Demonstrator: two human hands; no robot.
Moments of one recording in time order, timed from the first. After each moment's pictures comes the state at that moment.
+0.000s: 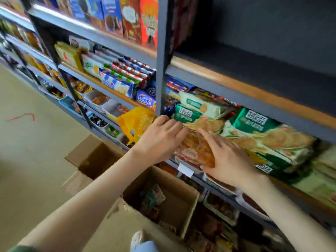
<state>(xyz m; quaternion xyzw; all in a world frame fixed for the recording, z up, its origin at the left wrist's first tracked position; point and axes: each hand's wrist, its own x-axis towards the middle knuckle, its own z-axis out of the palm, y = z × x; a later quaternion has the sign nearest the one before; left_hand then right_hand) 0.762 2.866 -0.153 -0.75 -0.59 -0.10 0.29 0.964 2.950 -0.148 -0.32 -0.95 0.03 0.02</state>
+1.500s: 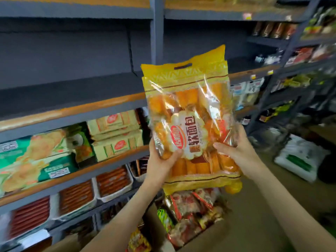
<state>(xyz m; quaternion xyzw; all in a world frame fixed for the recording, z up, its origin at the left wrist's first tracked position) 1.347 2.856 -0.164 -0.58 -0.37 -0.42 -0.59 1.538 2.760 -0.100 -0.64 -0.41 0.30 0.57</state>
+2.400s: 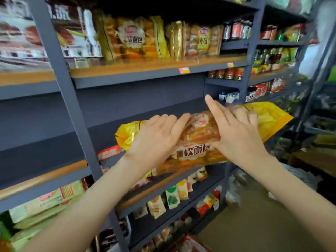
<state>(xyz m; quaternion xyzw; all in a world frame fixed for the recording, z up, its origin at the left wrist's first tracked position) 1.582 2.942 0.031 -0.85 -0.09 -0.39 0.35 1.764 2.817 0.022 -0.72 -0.52 -0.42 0.15</state>
